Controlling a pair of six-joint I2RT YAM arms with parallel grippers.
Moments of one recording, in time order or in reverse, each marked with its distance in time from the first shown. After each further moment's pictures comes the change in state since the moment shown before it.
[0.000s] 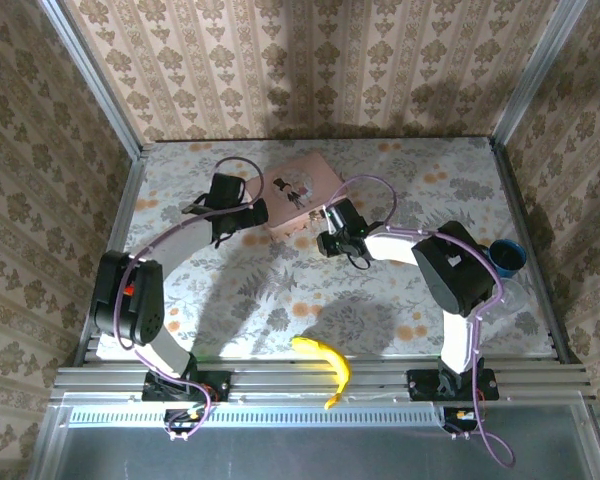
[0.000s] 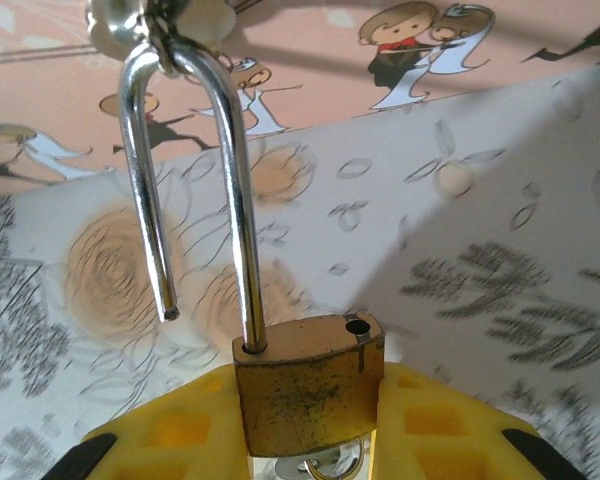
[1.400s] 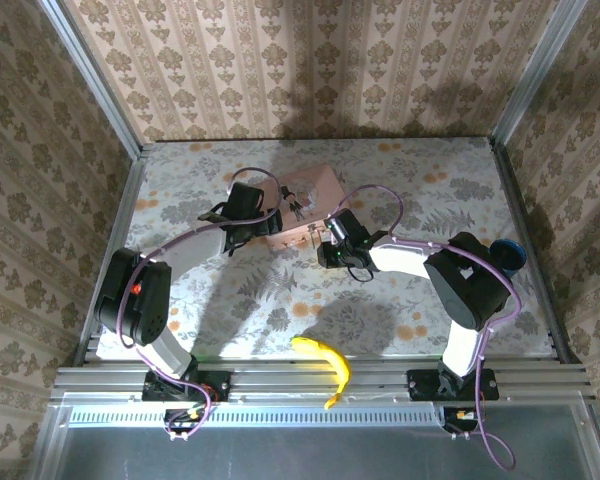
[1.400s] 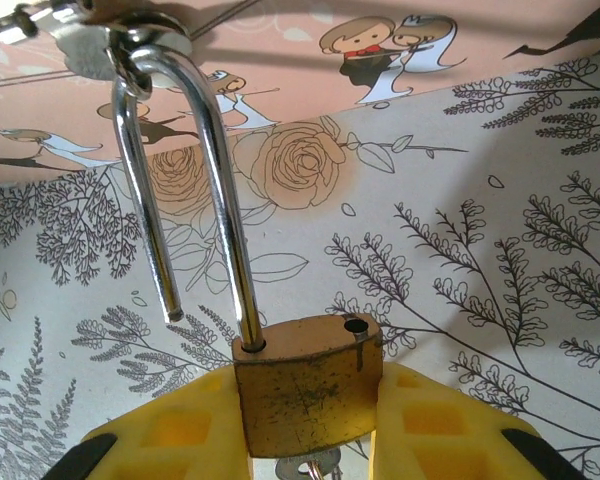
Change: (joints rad) left arm -0.111 0.032 -0.043 0.063 -0.061 -0.024; right arm 0.035 -0.113 -0.098 -0.042 -0.026 0.204
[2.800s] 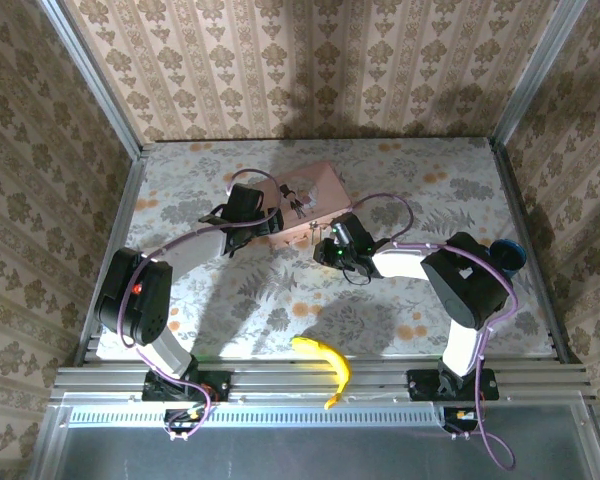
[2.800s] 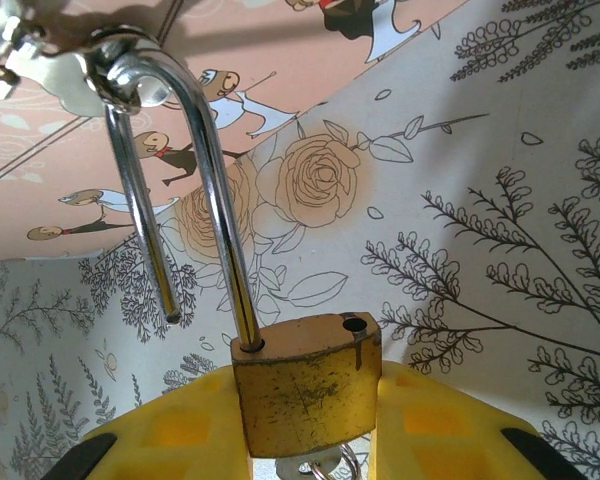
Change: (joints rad) left arm 0.001 0.000 -0.026 0.056 0.012 -0.027; right arm -0.011 0.008 -0.090 0.221 -0.076 0.317
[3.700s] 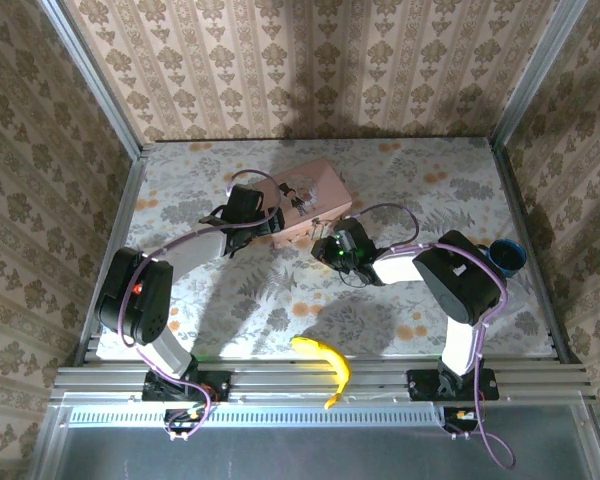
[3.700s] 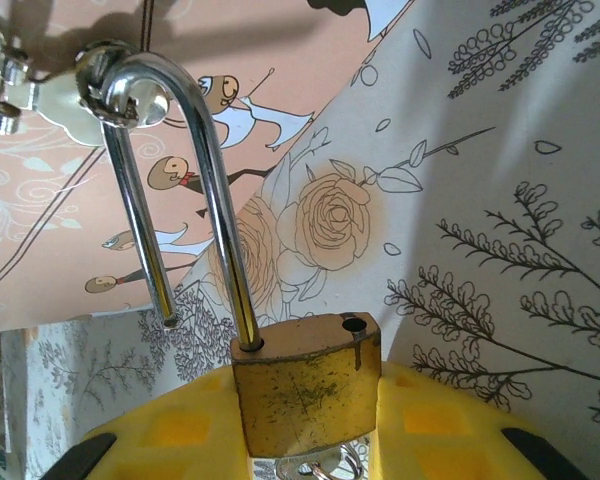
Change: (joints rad) left arm 0.000 0.003 -0.011 0.028 0.019 -0.026; right arm -0.002 0.045 -0.084 0.270 -0.004 0.212
